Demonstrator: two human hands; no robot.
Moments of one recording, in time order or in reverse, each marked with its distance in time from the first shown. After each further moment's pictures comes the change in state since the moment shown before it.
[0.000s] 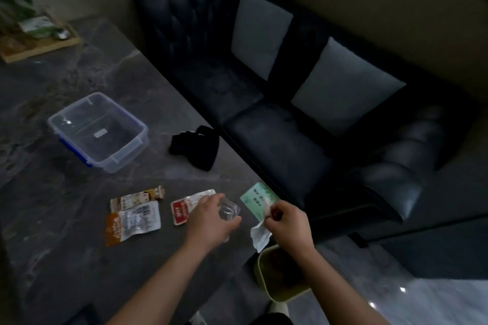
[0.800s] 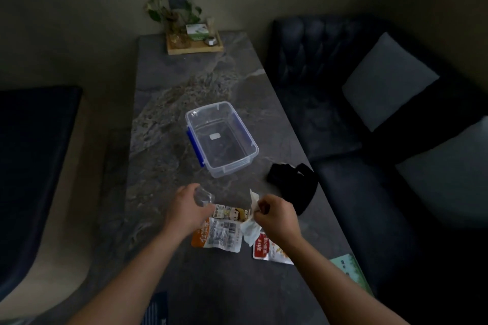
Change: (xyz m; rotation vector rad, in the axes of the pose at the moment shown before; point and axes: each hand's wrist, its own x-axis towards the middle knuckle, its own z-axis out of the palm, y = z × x) left_hand 0.033 -0.175 -0.174 -0.100 0.396 -0.489; right_hand 0.072 -0.206 0.144 -0.126 -0.355 -0.461
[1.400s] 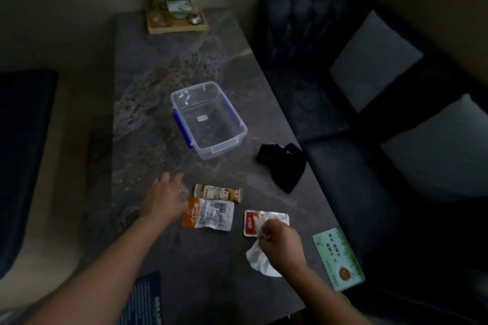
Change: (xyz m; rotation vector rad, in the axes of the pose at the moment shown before) left_hand 0.009 -0.040 0.005 0.557 -0.046 0.189; right_hand -0.079 0.069 0.028 -0.123 -0.064 0.063
